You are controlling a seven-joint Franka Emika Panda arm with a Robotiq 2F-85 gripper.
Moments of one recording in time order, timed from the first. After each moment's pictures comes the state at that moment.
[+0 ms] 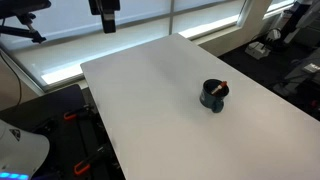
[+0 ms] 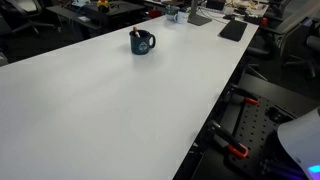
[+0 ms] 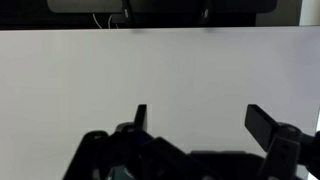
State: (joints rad) arm -0.02 -0.57 -0.06 -2.46 0.02 1.78 -0.05
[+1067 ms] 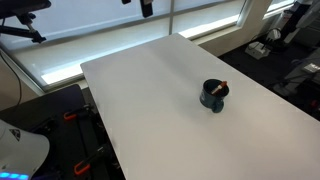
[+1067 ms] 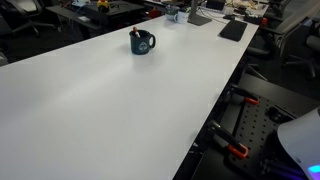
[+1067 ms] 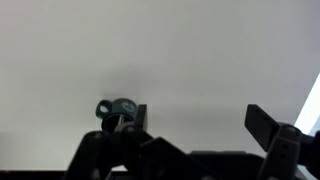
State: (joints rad) arm -0.01 -0.52 -0.06 -2.44 0.02 2.07 -0.14
